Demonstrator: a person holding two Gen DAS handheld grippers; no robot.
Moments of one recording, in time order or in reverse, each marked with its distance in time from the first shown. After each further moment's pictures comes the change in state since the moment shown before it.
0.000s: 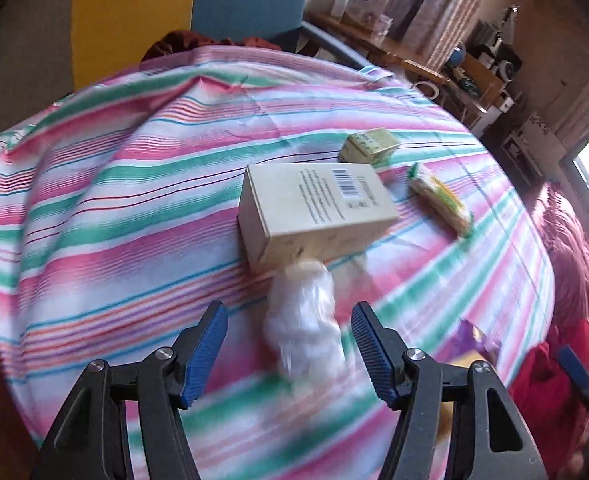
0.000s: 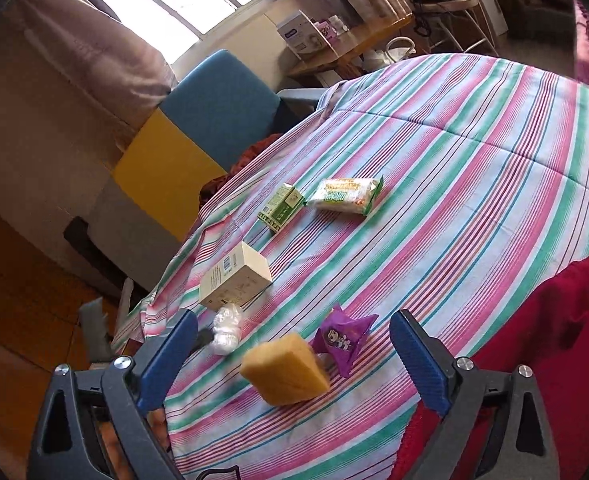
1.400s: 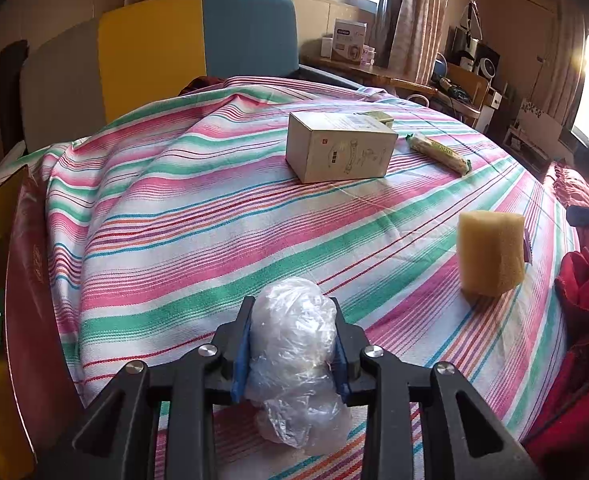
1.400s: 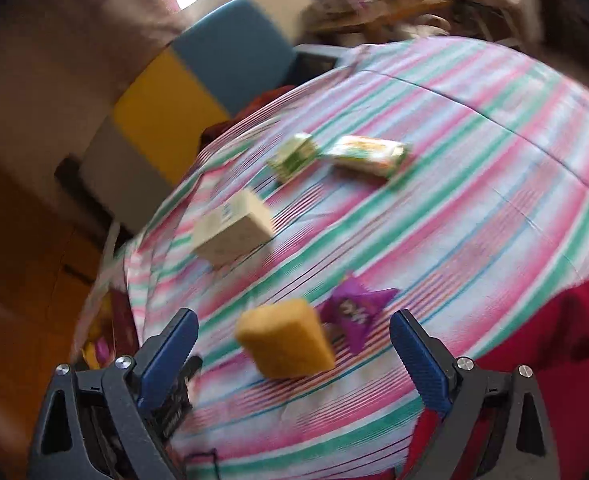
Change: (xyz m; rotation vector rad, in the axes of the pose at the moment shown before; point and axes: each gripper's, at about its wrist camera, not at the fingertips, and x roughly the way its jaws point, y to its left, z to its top) left arm -0.043 0.019 -0.123 0.138 -0.239 0.105; right arm 0.030 0.038 -0.013 -0.228 0.176 -0.069
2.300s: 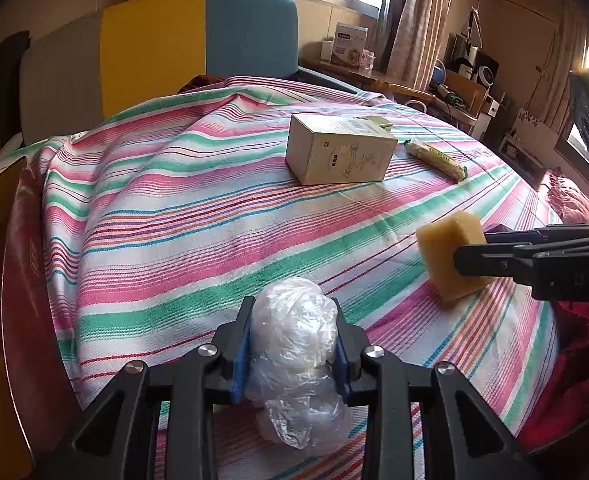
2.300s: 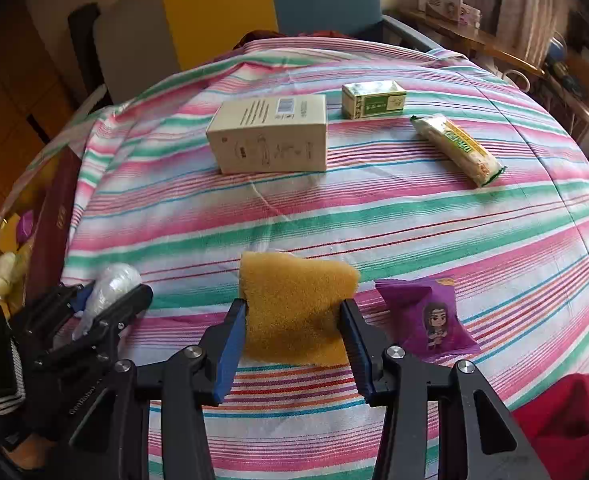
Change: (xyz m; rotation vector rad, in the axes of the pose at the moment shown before) left arm 0.001 0.003 -0.001 -0.021 -0.006 -0.027; right arm 0.090 0.066 -0.026 -0.367 0.182 -0.189
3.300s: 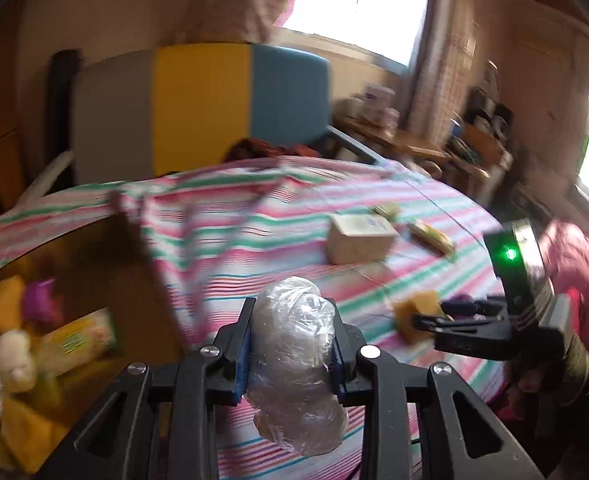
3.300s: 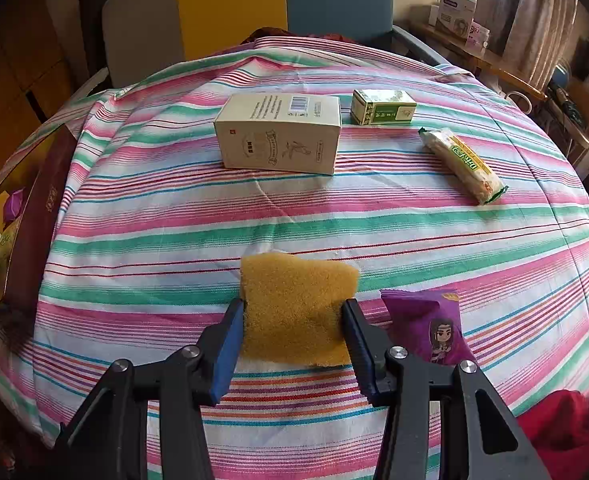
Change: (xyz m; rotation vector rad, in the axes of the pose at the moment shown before) left arm -0.141 0.042 0.018 -0.123 -0.171 0.063; right arm 0.003 0.015 0.000 -0.077 -0.009 -0.062
